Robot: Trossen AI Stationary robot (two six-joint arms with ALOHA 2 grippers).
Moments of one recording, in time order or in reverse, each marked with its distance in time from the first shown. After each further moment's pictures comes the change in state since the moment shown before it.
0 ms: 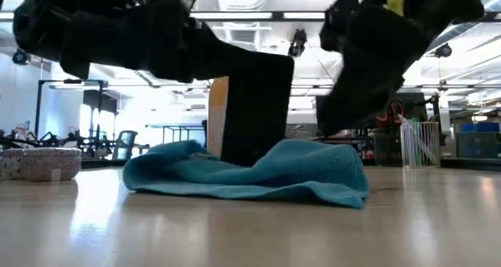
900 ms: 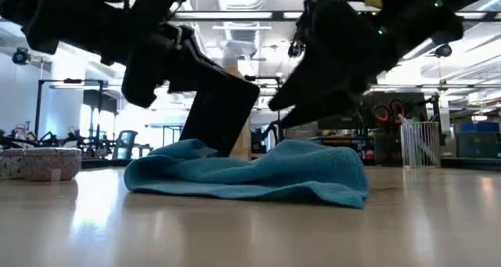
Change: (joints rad) left arm -0.062 -0.127 -0.014 -0.364 -0.193 0.052; right arm -0.020 0.139 0.015 0.326 0.043 -0.146
